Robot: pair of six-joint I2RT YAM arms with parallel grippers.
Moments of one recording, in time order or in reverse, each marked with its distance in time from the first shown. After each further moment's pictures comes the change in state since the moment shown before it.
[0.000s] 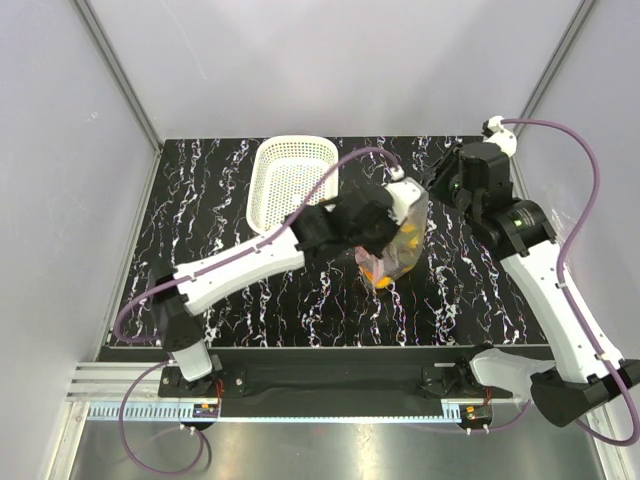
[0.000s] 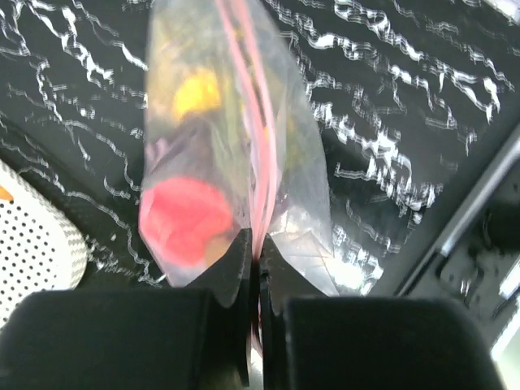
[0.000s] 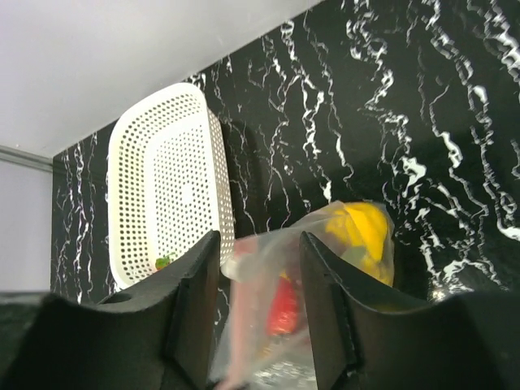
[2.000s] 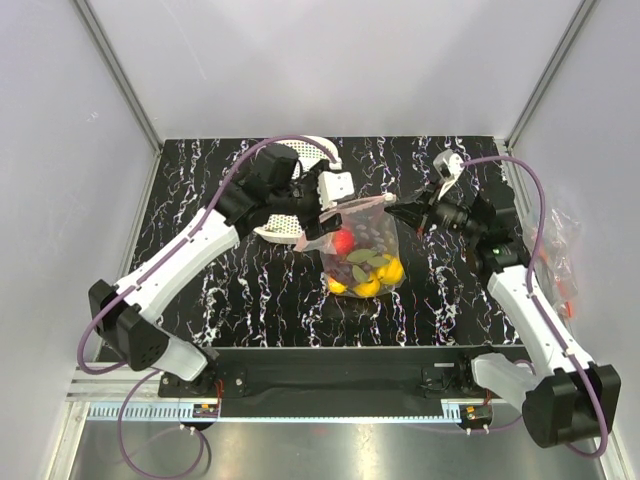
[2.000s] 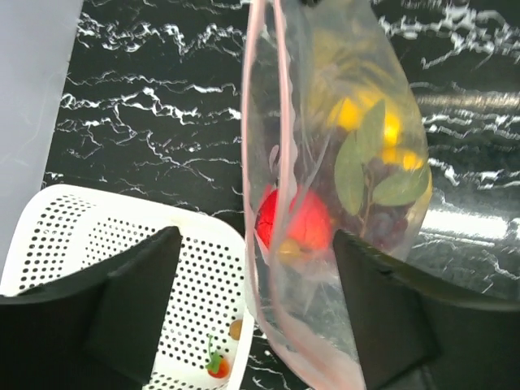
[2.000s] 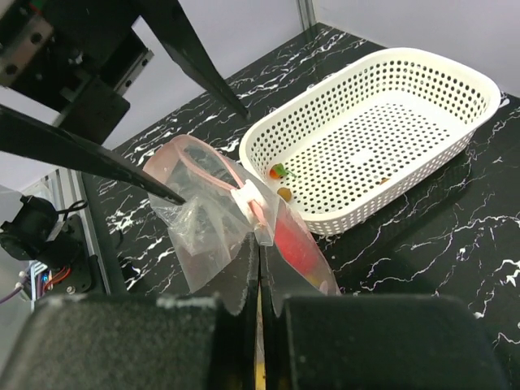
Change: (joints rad) left arm 0.422 -0.261 -0.257 0.026 0.609 0.772; right arm -0.240 -0.106 -0.600 0.884 -1.213 -0.476
